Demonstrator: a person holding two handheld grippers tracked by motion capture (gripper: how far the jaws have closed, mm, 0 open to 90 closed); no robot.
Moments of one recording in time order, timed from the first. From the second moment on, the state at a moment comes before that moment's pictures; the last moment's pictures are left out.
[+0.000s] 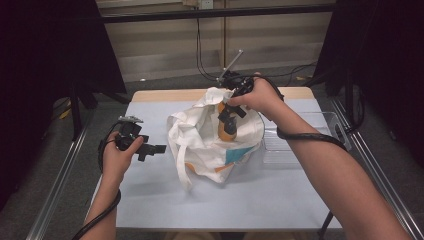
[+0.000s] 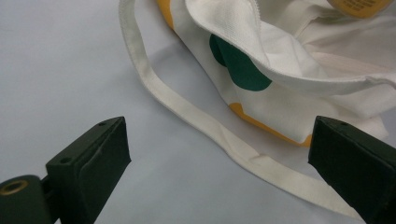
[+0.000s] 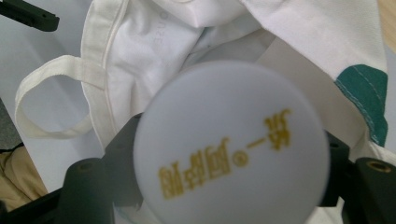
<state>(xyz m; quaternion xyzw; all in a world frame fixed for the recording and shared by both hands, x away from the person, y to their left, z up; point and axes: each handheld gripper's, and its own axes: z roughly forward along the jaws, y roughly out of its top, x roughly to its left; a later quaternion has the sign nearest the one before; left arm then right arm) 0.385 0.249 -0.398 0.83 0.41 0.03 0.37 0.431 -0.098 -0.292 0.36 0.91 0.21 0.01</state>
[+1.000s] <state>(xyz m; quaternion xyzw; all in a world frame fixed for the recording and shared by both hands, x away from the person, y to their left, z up) 0.383 0.250 -0.403 0.83 0.42 0.03 0.37 0.430 -0.115 -0.268 0.36 0.91 0.20 0.00</state>
